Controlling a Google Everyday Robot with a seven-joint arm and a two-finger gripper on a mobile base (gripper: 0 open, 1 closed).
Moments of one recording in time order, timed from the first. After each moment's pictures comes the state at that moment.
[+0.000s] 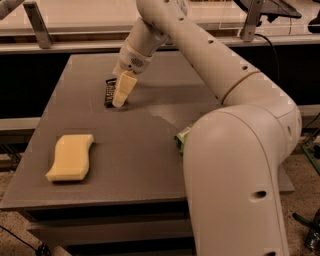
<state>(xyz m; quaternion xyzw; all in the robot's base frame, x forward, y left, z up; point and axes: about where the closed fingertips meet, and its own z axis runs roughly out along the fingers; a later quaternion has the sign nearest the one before) 0.694 0.124 0.842 -0.73 0.62 0.19 0.22</state>
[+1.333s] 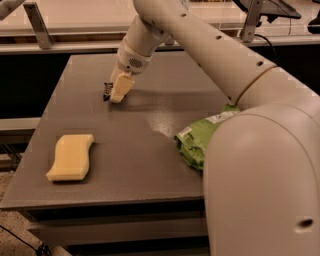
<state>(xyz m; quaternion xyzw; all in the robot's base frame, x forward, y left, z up) 0.672 0.121 0.856 -0.73 0.62 0.16 0.23</state>
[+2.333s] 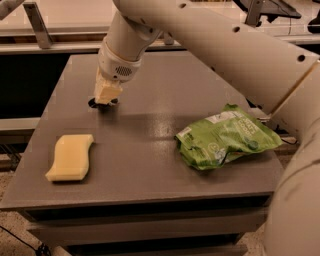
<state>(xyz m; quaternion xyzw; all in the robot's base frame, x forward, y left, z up) 0.579 0.143 0.893 -0.79 0.55 0.12 0.24</state>
